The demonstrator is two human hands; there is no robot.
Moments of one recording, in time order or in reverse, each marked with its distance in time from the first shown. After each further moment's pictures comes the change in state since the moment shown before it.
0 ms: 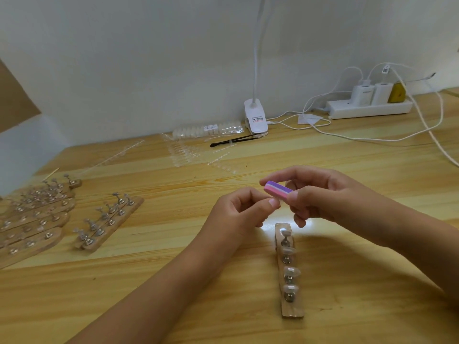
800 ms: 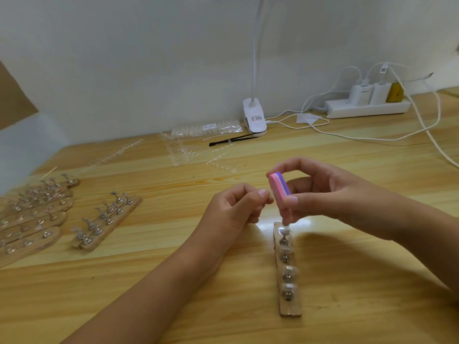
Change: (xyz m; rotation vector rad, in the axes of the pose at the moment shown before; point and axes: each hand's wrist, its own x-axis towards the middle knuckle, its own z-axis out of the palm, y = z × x) left_hand 0.004 -0.003 -0.004 -0.089 0.015 -0.028; right_hand -0.001 -0.001 -0.010 0.107 -0.111 -0.009
